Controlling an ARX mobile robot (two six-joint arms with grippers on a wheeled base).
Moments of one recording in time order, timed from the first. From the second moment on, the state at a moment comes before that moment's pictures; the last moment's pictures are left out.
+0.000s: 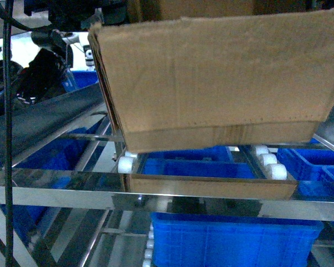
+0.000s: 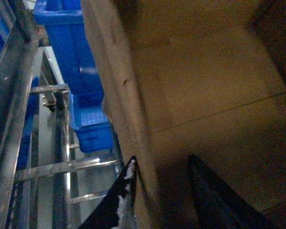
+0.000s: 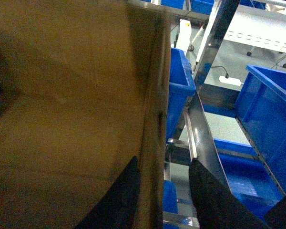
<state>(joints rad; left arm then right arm) -0.26 1.83 1.45 -0.13 0.09 -0.10 0.09 1.74 1.22 0.28 0.03 -0.11</state>
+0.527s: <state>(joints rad) -0.26 1.81 1.42 0.03 0.09 -0.15 0.10 1.70 1.14 0.50 0.09 -0.11</state>
